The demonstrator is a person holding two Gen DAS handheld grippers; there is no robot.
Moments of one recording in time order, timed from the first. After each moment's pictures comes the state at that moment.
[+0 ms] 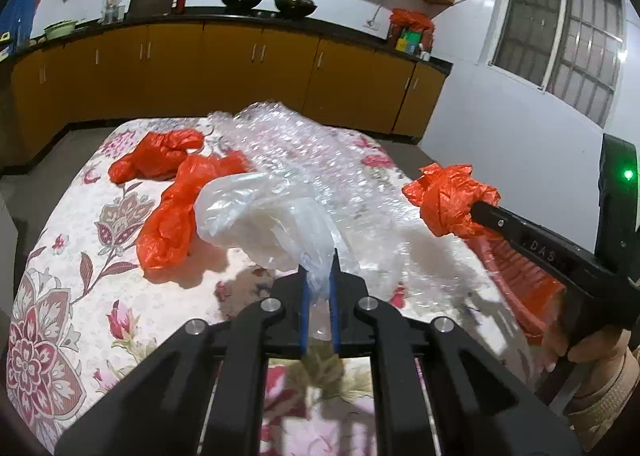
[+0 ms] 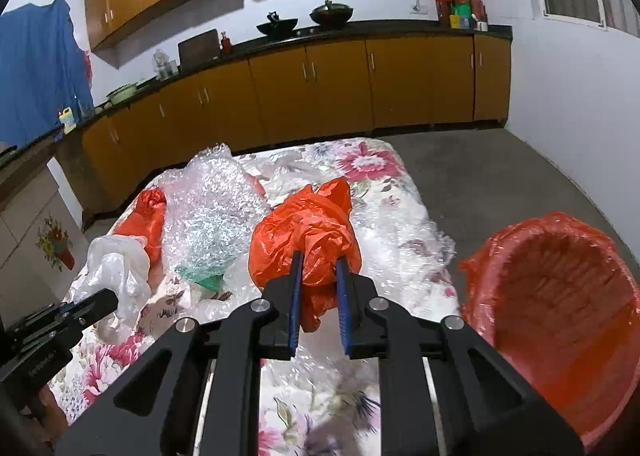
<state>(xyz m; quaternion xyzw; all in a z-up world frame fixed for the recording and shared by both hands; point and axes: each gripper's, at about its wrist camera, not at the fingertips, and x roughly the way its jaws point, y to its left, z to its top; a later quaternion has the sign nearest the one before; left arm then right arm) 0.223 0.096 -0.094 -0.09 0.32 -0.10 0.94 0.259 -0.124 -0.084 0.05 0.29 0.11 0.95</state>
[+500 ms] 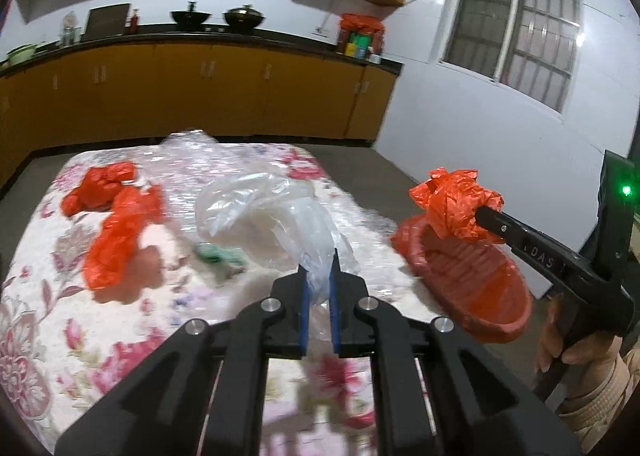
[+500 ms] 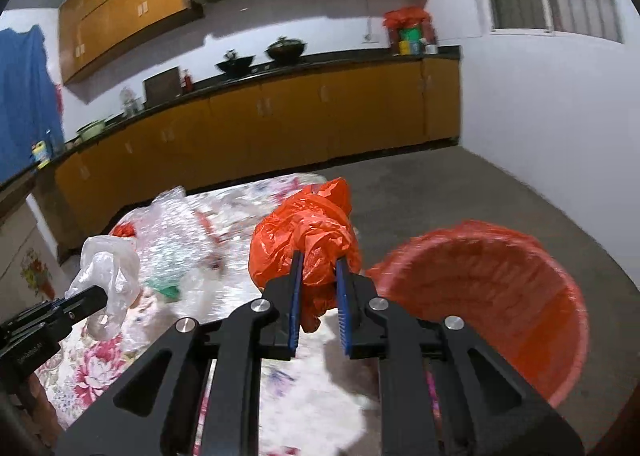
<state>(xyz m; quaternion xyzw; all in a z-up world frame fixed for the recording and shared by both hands) 0.209 0.031 -0.064 -0.07 0.29 -0.18 0.94 0.206 -0.195 -0.061 0.07 0.24 0.03 0.97</state>
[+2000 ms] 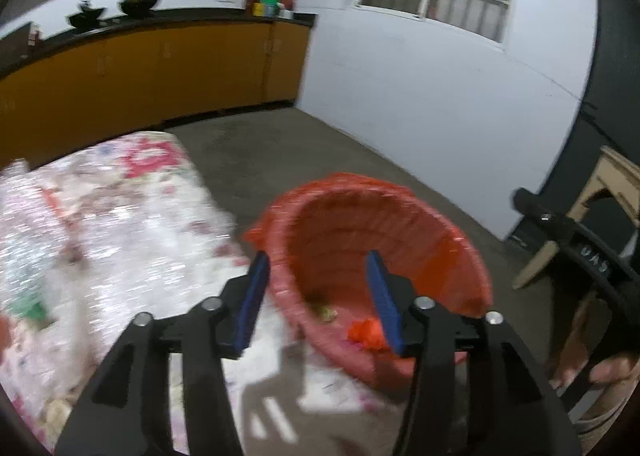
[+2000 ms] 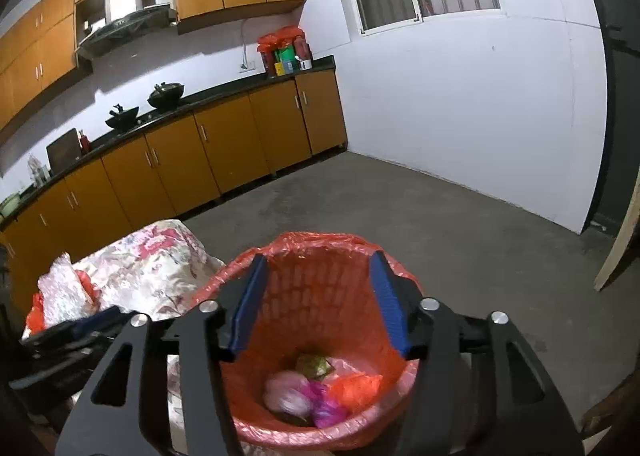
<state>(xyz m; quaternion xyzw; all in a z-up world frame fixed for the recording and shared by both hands) 0.267 -0.138 -0.096 0.01 0.33 -0.28 0.90 0.151 -0.337 -0.074 0.14 0.21 -0.16 0.96</state>
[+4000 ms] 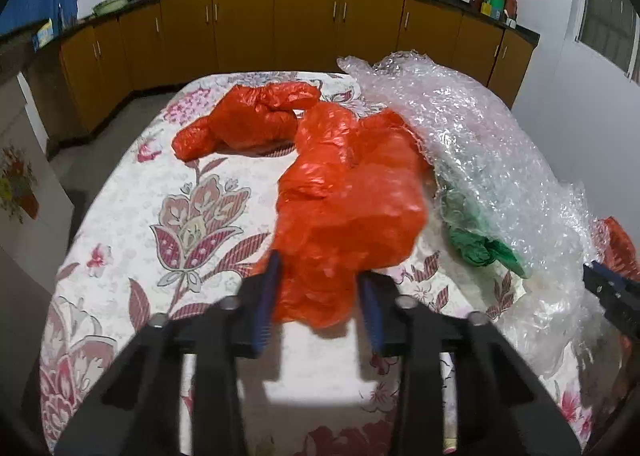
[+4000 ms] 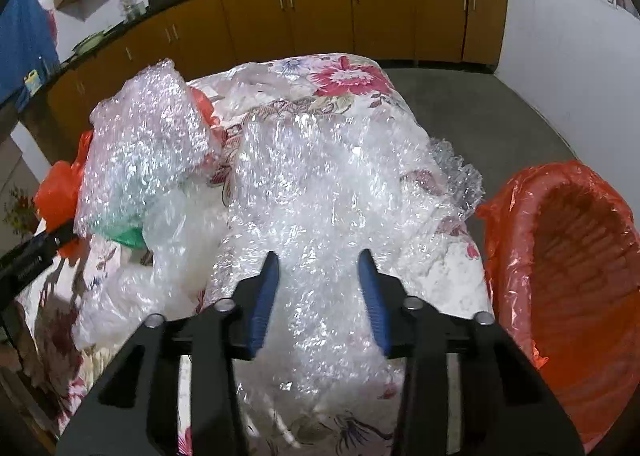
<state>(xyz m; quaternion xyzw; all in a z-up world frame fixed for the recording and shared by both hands) 0.317 0.169 -0.152 -0.06 0.40 0.04 0.91 0.307 -0.108 -0.149 0.02 0.42 0.07 0.91</state>
